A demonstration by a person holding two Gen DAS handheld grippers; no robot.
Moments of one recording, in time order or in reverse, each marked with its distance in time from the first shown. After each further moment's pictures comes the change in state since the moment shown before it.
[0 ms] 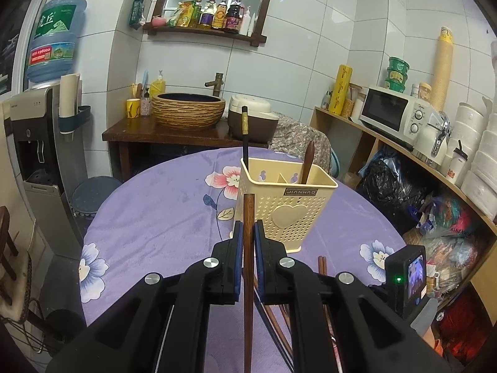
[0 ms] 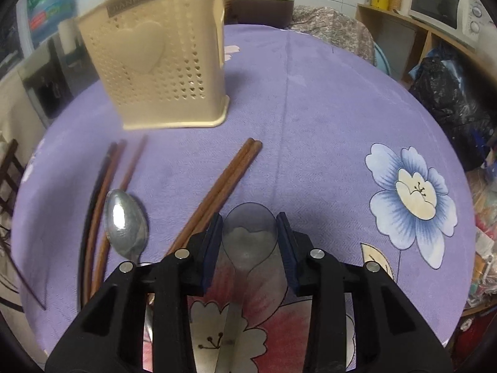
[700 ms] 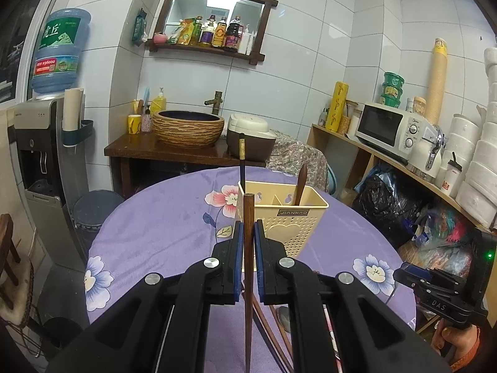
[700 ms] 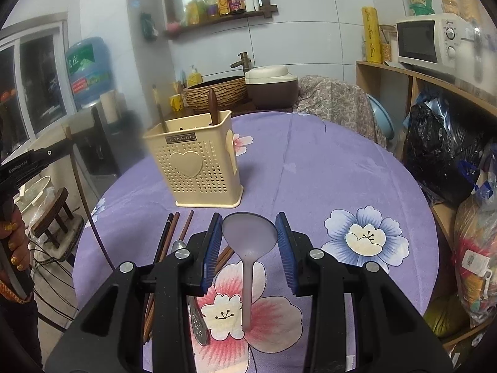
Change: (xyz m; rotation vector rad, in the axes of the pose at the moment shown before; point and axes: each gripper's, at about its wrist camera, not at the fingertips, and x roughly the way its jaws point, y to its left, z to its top) left arm -0.020 -0.004 0.010 0.001 -0.077 -0.006; right arm -0.133 -0.043 0.006 0.027 -0.316 0.150
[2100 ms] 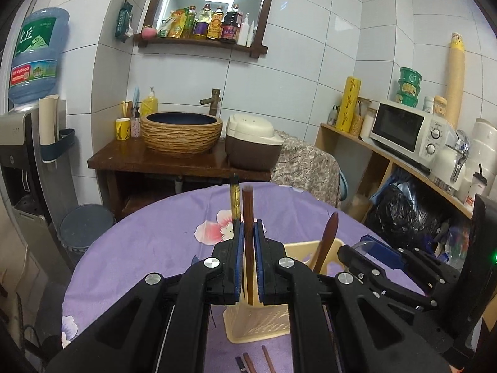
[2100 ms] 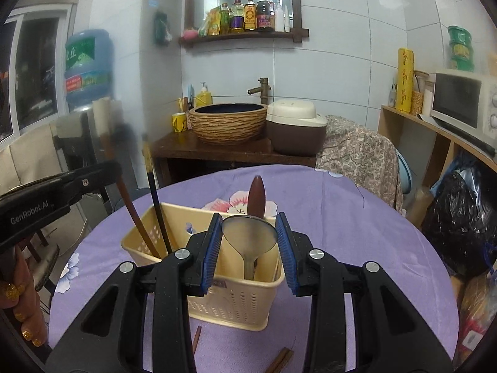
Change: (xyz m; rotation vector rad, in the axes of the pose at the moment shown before) left arm 0.118 -0.001 0.064 0.011 0.027 0.019; right arm 0.134 0.074 0.119 -0.133 -0.099 -0.041
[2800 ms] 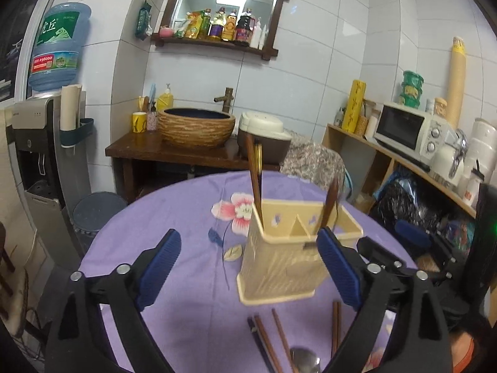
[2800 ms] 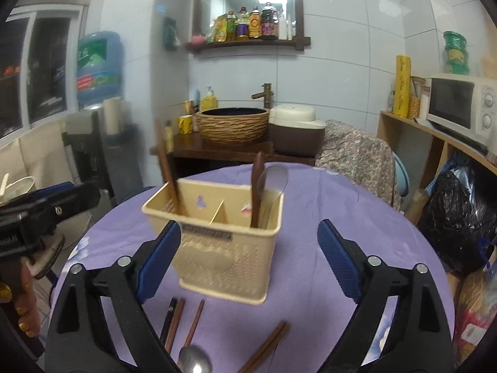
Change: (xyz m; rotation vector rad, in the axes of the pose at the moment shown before) left arm -0.055 0.009 -0.049 -0.020 -0.005 0.036; right arm -0.049 0.005 -0.036 -0.028 -0.031 0.025
